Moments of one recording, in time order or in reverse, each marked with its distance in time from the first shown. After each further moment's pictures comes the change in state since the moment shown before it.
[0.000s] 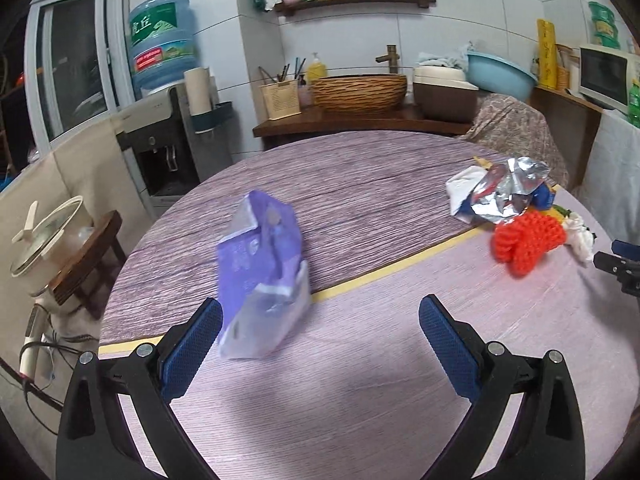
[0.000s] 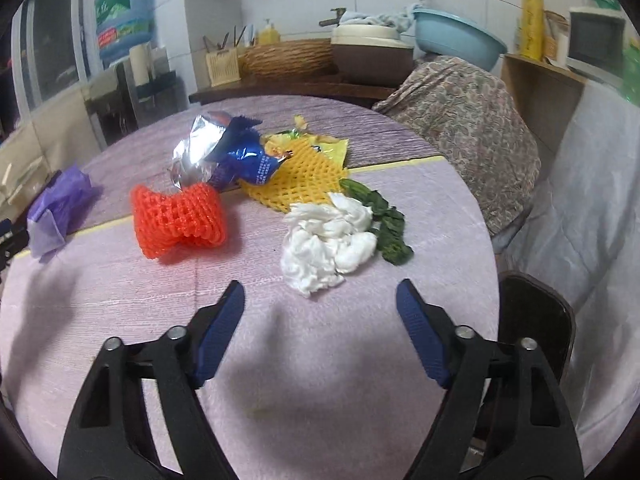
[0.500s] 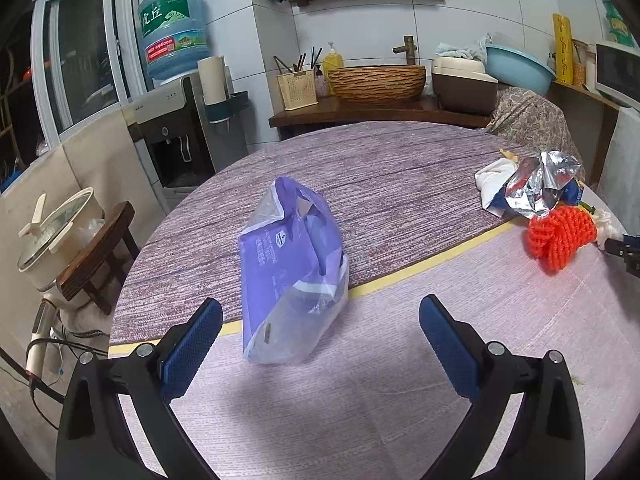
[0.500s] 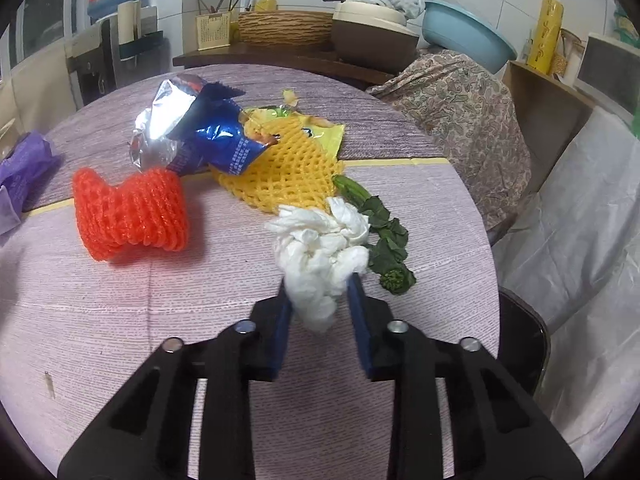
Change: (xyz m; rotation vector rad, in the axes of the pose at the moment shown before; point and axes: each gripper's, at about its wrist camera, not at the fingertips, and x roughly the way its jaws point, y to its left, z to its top) left arm 0.017 0.018 -0.001 -0.004 0.027 0.039; right arm 0.033 0.007 0.017 -0.071 0.070 -0.096
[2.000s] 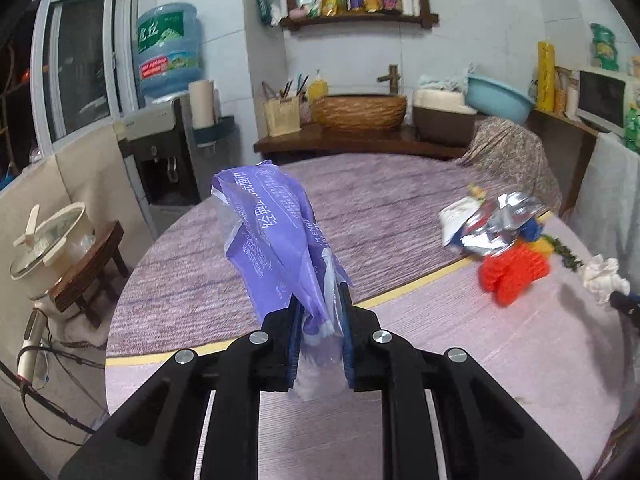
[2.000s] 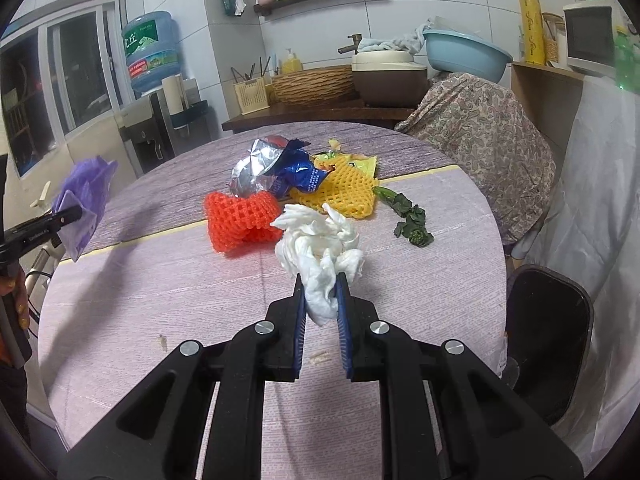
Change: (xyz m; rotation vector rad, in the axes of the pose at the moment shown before) left arm -0.046 -0.014 0.020 -0.026 -0.095 -0.087; right arm -0.093 -0.007 -0.054 0.132 -0.196 0.226
